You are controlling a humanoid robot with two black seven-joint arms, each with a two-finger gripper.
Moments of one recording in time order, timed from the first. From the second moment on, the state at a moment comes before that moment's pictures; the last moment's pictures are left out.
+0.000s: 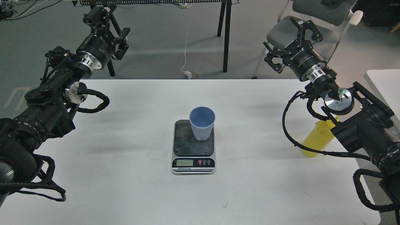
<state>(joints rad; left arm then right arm) -1.05 0.21 -0.49 -0.21 0.16 -0.49 -0.49 0.85 -0.23 0.89 0.59 0.15 0.49 0.03</state>
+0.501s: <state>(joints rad) -0.99 0.29 -0.47 -0.21 0.16 -0.49 -0.49 0.86 -0.29 0.89 0.60 0.15 0.49 0.03</state>
